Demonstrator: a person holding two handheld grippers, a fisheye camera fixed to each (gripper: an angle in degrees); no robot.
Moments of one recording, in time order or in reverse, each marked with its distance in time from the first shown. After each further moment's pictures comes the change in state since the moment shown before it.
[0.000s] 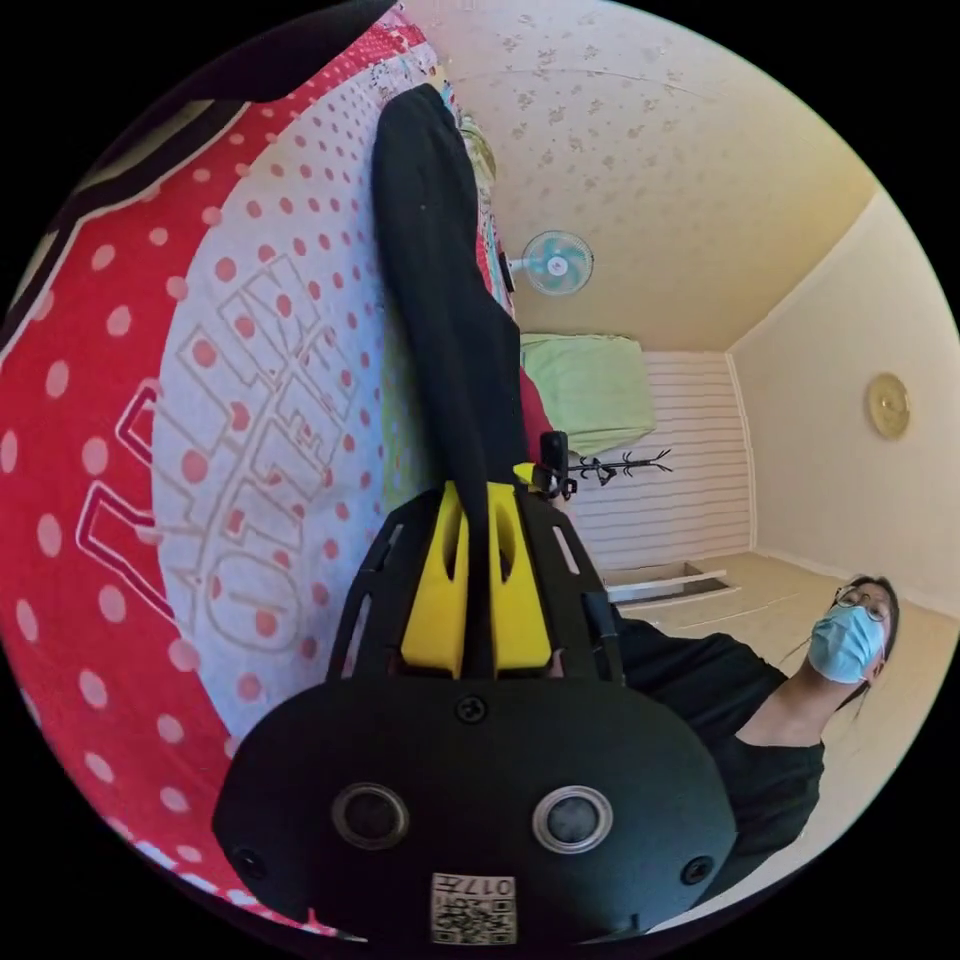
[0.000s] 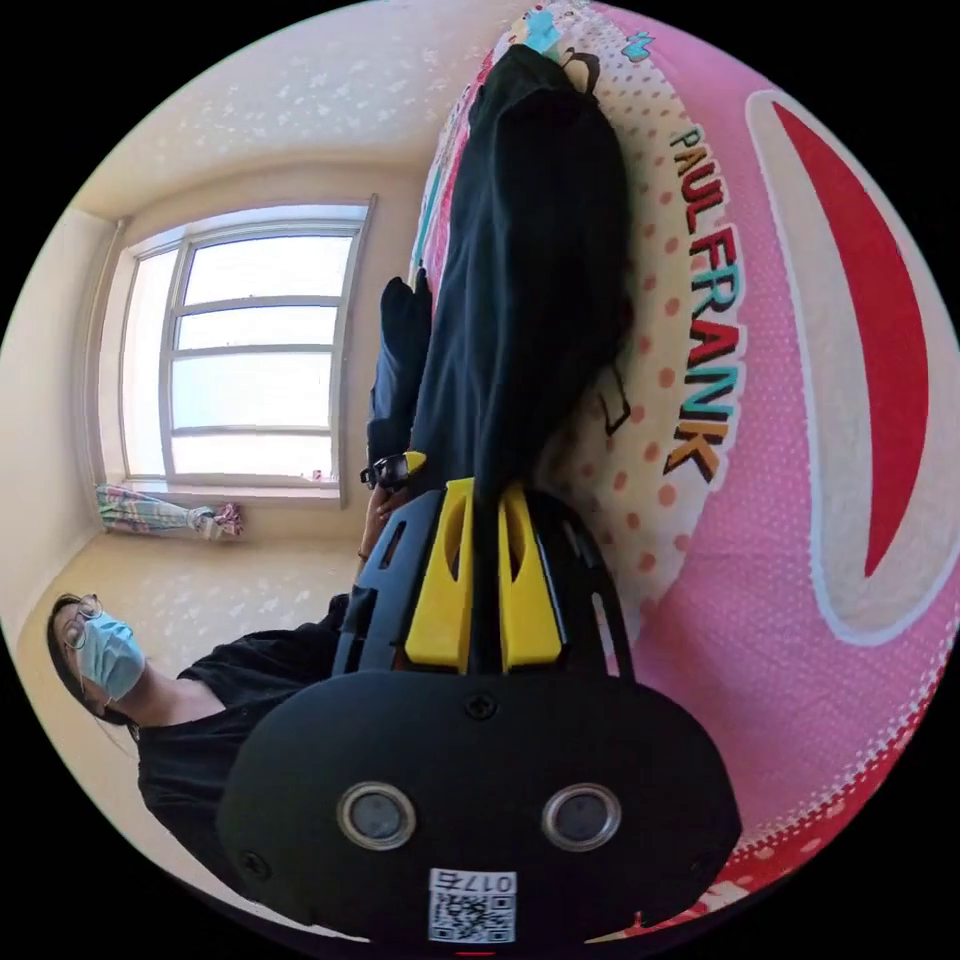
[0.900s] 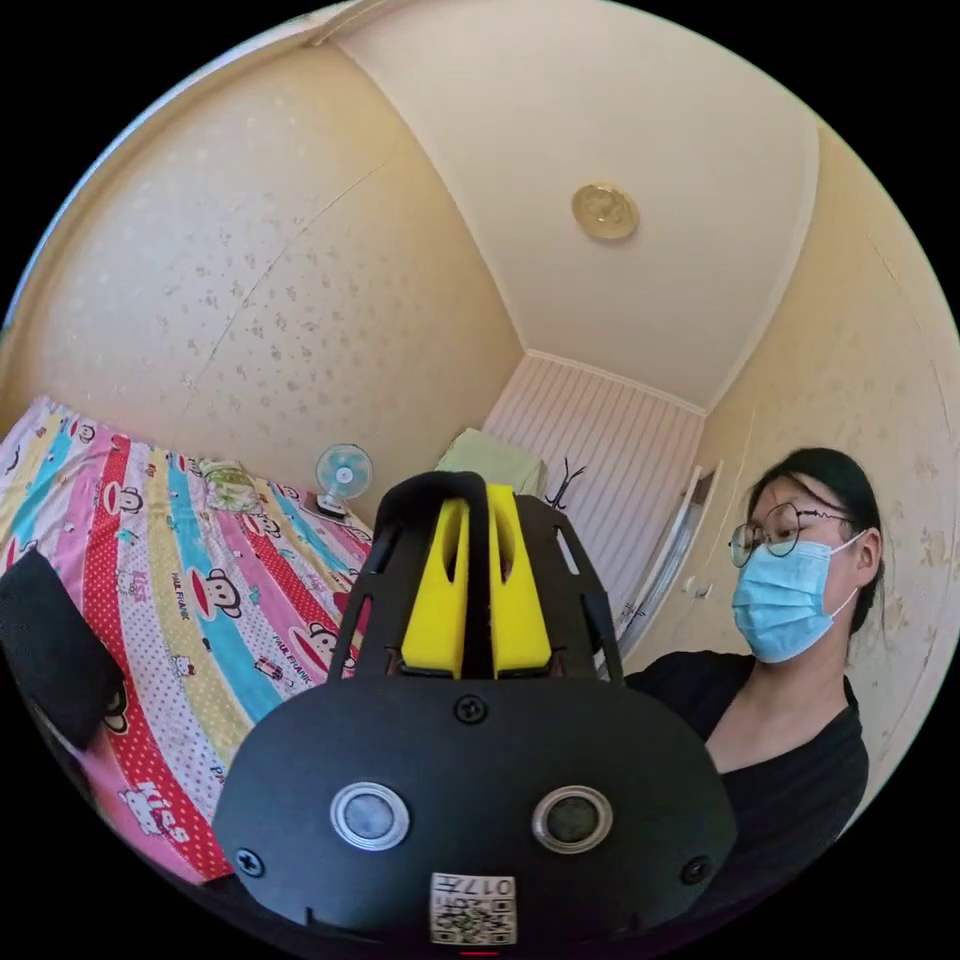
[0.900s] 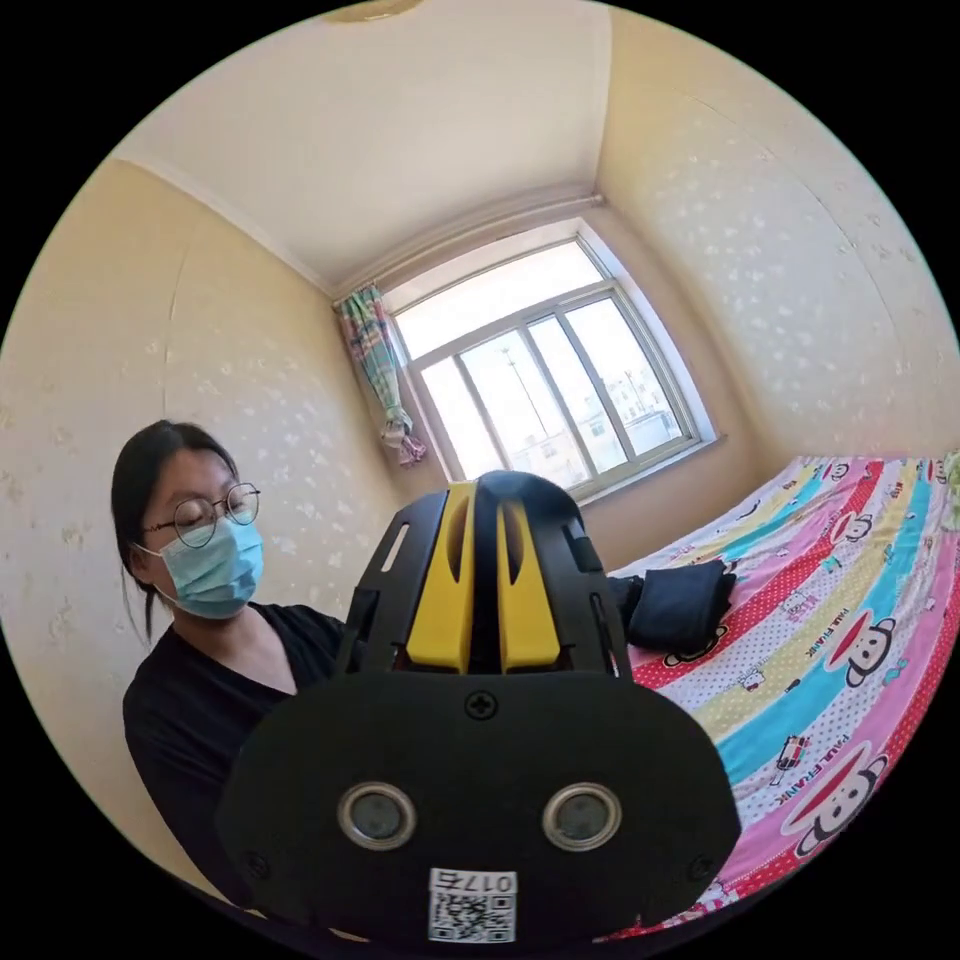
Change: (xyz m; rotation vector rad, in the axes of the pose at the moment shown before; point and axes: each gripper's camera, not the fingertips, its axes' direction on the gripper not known) left arm 0.518 0.166 -0.107 0.417 -0.053 0.772; right arm -0.543 0.109 -0.177 0.258 -0.099 -0.853
